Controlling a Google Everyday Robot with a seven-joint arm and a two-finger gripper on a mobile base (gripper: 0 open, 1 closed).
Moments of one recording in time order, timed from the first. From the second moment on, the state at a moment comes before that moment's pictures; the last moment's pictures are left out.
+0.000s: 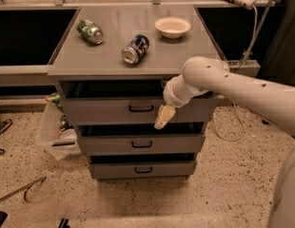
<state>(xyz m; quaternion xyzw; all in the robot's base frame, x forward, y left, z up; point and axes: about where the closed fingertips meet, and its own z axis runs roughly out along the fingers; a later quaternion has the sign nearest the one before) 0.686 -0.065 0.682 -0.64 0.70 0.03 0.31</state>
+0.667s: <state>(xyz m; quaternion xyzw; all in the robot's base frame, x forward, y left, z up) 0.658 -0.043 0.669 -0.65 0.70 0.16 0.25</state>
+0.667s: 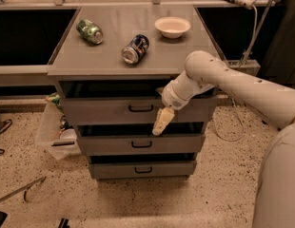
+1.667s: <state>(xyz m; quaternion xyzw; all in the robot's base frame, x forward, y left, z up) 0.588 -0.033 0.676 -0.65 0.68 0.24 0.22</state>
